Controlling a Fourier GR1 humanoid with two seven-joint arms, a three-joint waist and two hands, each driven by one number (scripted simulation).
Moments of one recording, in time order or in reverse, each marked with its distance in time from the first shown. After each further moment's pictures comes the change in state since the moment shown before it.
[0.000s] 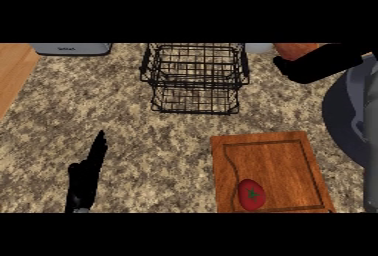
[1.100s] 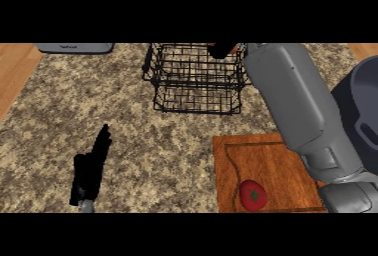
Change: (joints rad) left arm -0.051 -0.019 0.005 0.005 -0.021 -0.002 0.036; right arm -0.292 0.170 0.067 0.825 0.205 -0.350 -0.290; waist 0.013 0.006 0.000
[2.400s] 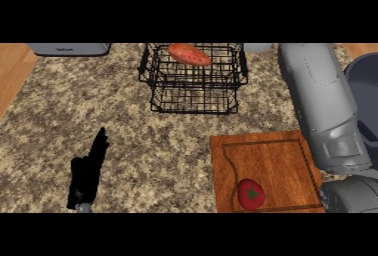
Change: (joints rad) left arm 0.018 0.002 0.022 0.022 0.001 -0.009 -0.026; right arm -0.002 -0.010 -0.384 0.156 -0.394 -0.356 -0.251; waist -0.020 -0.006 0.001
